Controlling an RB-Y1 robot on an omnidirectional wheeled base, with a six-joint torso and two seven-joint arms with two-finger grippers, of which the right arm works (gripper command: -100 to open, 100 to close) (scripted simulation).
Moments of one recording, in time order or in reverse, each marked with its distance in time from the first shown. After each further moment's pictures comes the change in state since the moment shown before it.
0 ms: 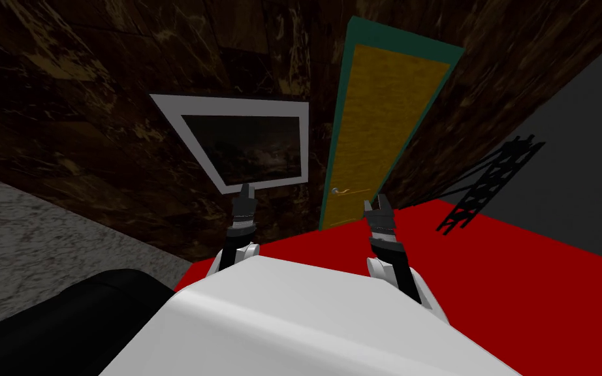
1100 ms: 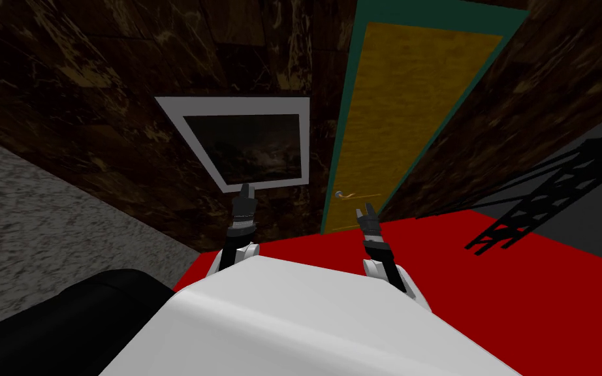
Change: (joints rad) arm -0.075 -0.061 0.022 0.272 -0.019 -0.035 -0.017
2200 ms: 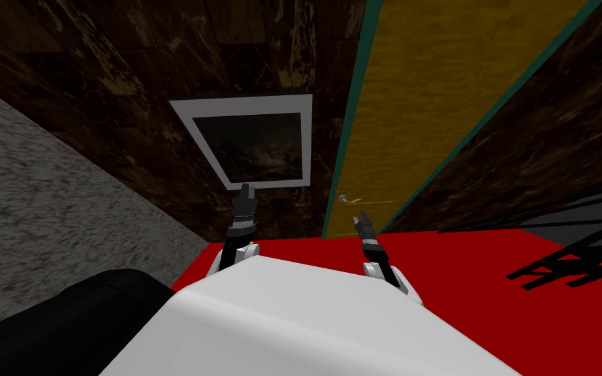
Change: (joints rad) arm -0.089 -0.067 0.017 0.297 -0.024 -0.046 -0.020
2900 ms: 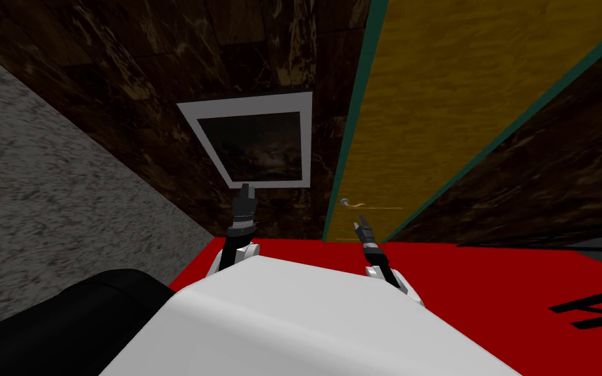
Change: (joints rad) arm -0.056 -0.046 0.013 0.204 -0.016 -0.037 -0.014
